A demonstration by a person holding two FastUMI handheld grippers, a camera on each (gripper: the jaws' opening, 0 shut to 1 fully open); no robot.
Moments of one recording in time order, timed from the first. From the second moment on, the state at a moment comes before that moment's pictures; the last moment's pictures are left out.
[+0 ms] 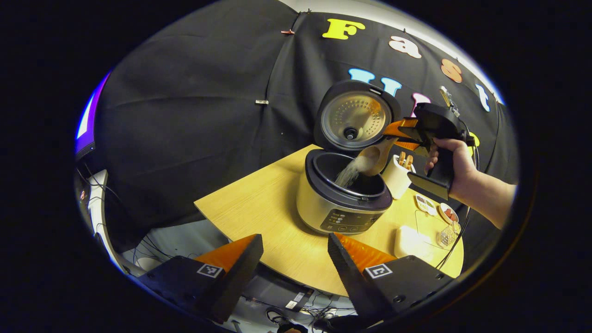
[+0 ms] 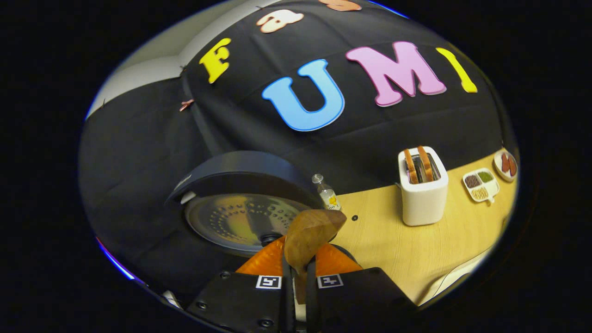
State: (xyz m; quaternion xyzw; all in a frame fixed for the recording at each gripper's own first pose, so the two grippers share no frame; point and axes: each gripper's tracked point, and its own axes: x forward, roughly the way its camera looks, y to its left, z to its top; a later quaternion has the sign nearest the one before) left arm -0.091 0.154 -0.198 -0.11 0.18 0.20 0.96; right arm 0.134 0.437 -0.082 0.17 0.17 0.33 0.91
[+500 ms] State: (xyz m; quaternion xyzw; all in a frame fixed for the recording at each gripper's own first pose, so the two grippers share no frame) left arm -0.100 0.153 -0.205 -0.12 0.17 0.22 0.95; right arm 0.109 0.471 -0.092 0.00 0.10 0.40 0.91
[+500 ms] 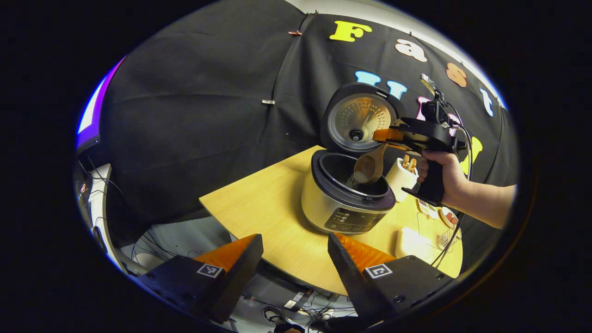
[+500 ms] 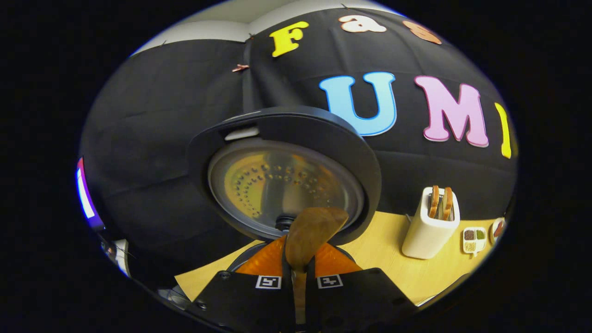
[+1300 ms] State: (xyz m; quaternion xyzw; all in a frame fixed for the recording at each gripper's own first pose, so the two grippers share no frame) left arm -0.105 0.152 -0.204 -0.10 0.16 0.22 0.96; right arm 0.086 0.476 -0.083 -0.07 0.05 0.44 0.89
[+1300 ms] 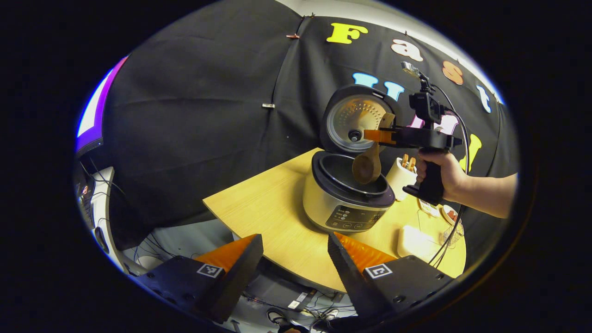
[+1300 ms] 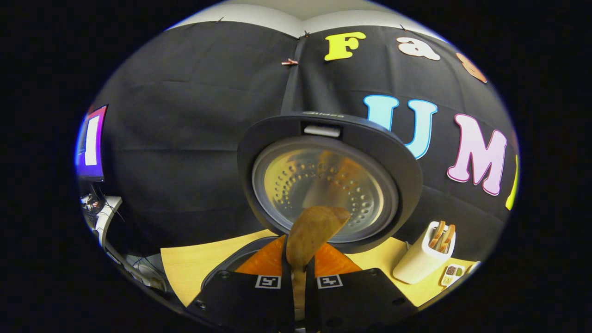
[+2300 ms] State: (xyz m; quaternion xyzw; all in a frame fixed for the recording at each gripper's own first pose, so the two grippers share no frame) left arm -0.065 0.091 -0.150 -0.05 0.12 0.15 0.98; right arm 0.147 0.210 0.026 0.10 0.03 0.28 0.96
